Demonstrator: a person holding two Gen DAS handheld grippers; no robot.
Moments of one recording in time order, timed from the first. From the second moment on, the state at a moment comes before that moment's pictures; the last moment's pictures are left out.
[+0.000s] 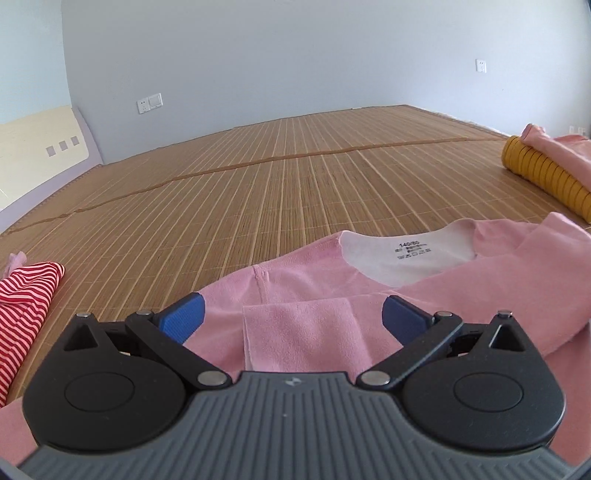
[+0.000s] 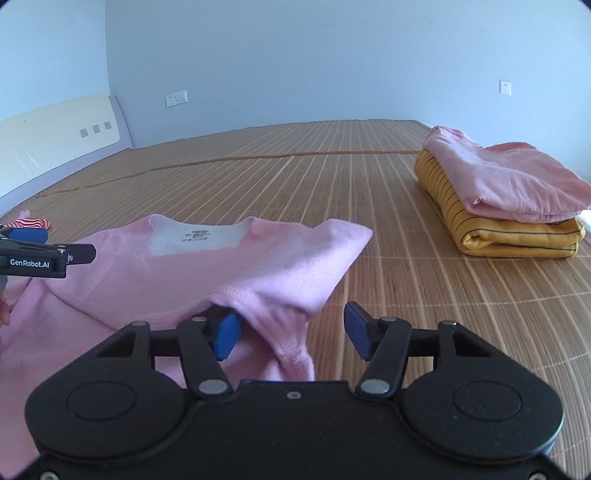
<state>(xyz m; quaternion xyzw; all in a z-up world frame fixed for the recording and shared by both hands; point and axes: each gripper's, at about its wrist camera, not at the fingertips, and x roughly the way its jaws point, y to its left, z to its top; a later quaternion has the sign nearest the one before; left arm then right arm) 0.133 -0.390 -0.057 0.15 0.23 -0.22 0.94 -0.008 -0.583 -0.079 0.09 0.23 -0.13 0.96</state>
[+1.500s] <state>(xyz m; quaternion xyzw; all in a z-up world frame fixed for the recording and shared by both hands) 0.138 -0.376 -0.088 0.14 0.24 -0.23 0.93 0.081 -0.663 -0.081 0.10 0.27 -0.12 0.95</state>
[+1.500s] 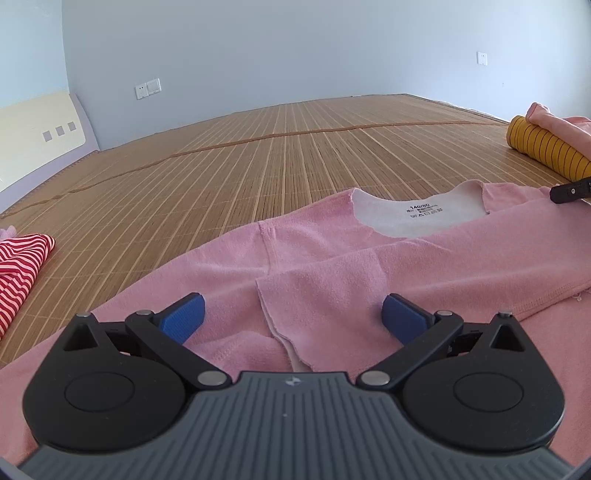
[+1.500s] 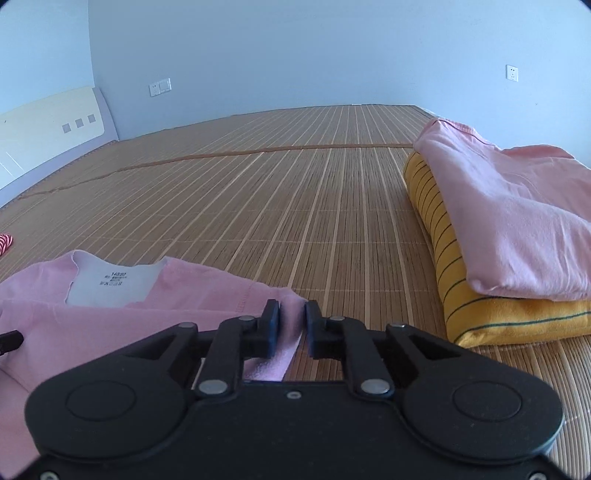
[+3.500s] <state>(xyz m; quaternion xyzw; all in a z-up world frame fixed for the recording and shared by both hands) 0.164 -0.347 -0.084 0.15 0.23 -0.38 0.89 -0.061 -0.514 -0.039 0.09 0.29 -0.03 0.95</state>
